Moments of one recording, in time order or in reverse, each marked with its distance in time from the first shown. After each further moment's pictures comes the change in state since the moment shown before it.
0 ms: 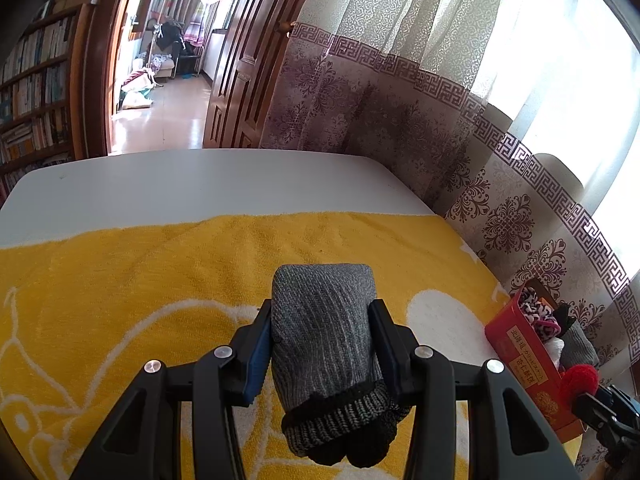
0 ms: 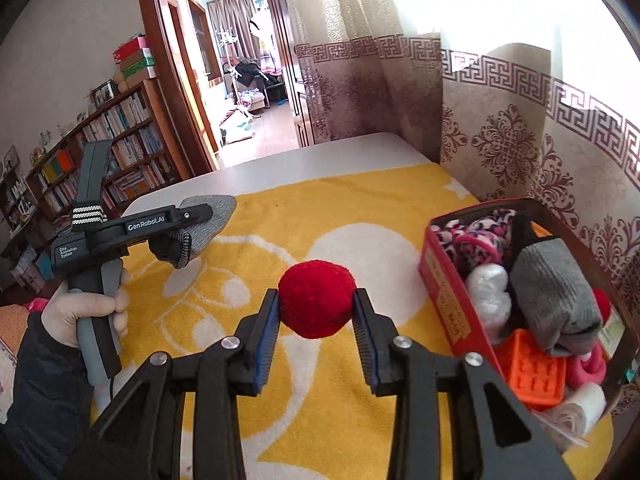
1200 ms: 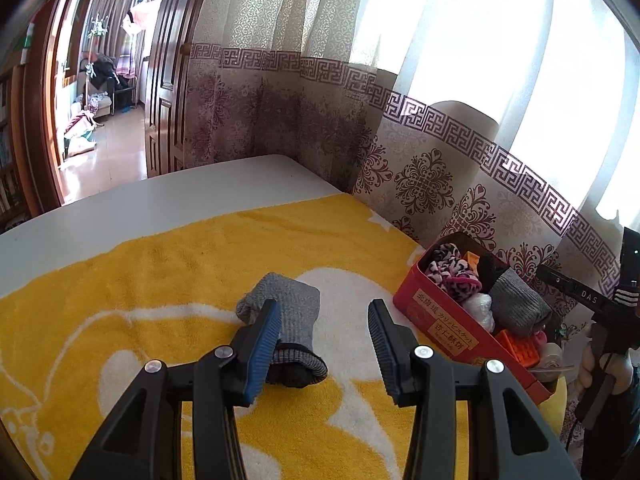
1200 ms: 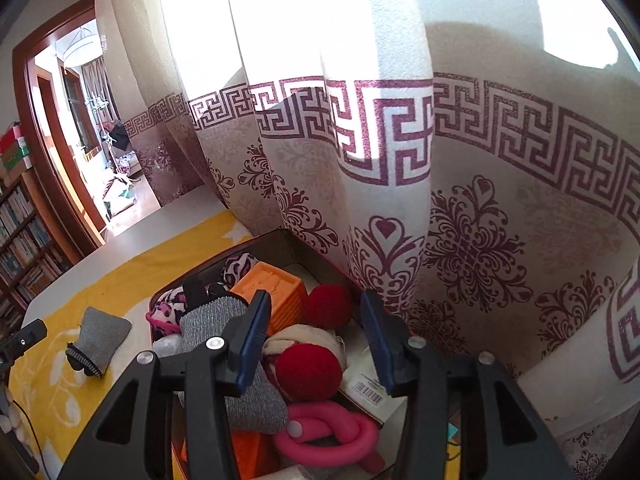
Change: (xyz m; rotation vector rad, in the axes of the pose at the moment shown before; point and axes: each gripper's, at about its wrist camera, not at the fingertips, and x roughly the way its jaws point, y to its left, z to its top) left arm -0.018 -0.111 -0.021 0.221 0.011 -0.108; right arm -0.046 -0.182 0.007 0.285 -0.114 -0.342
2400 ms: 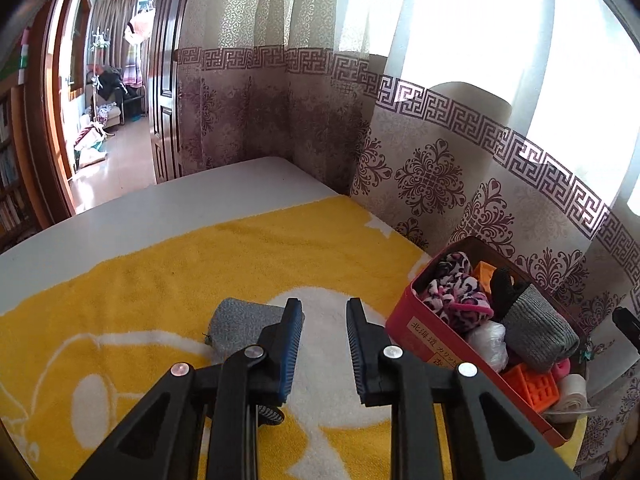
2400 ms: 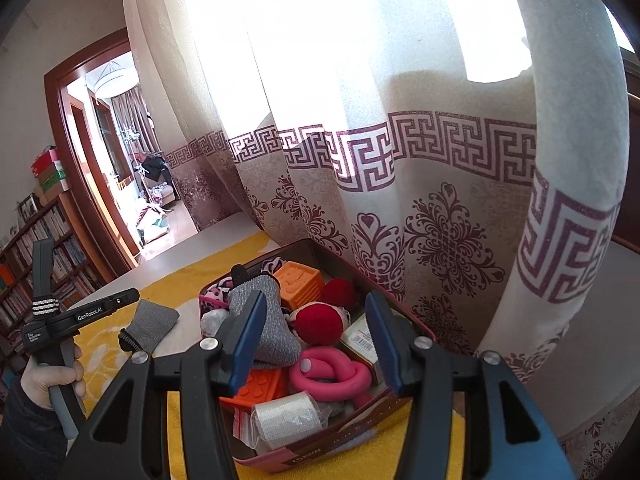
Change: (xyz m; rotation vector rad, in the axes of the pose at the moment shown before) left arm 0.047 -0.047 0.017 0.032 0.008 0.092; right arm -0.069 -0.018 -0.031 0.018 -0.126 0.128
